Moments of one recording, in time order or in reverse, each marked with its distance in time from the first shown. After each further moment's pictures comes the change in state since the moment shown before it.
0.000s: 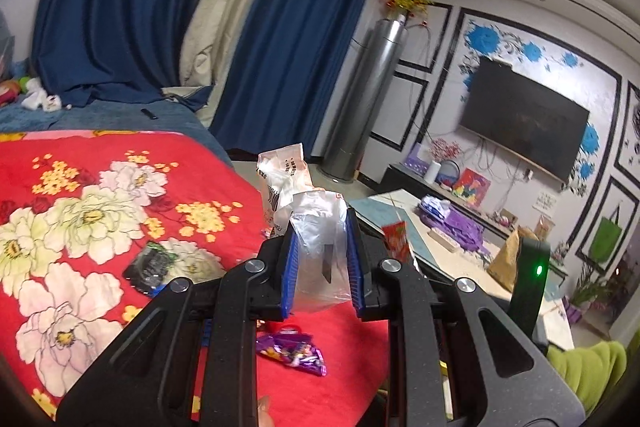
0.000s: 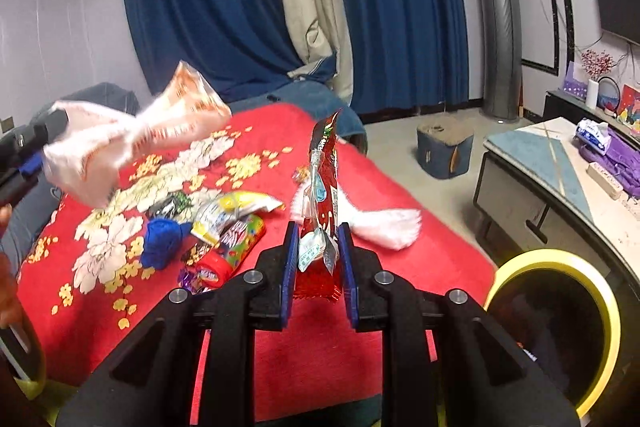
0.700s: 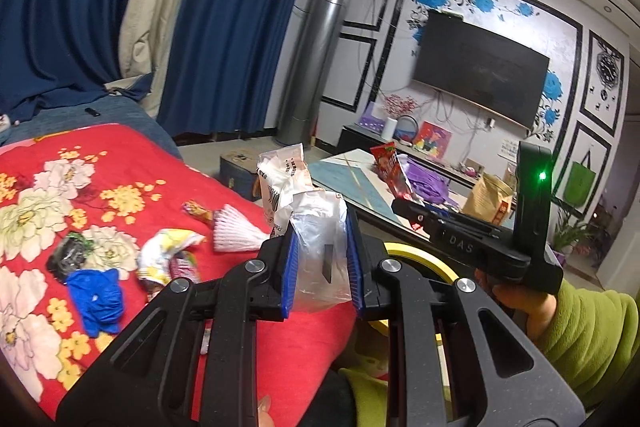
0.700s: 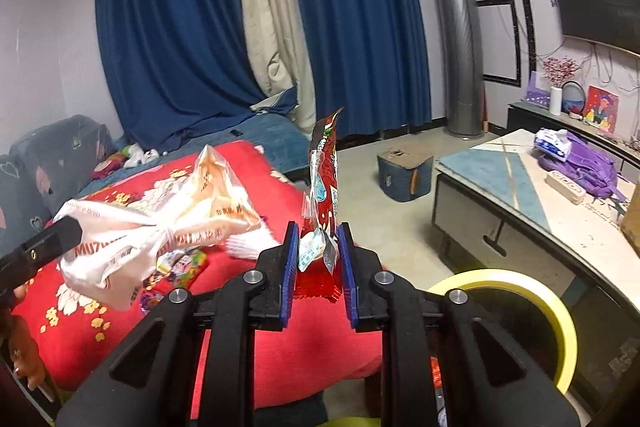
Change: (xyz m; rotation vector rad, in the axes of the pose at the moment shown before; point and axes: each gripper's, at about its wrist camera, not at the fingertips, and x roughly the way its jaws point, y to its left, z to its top) left arm 0.044 -0.065 -0.035 0.127 0.113 -0.150; right arm -0.050 -0.060 0.013 0.052 -0.102 -0.112
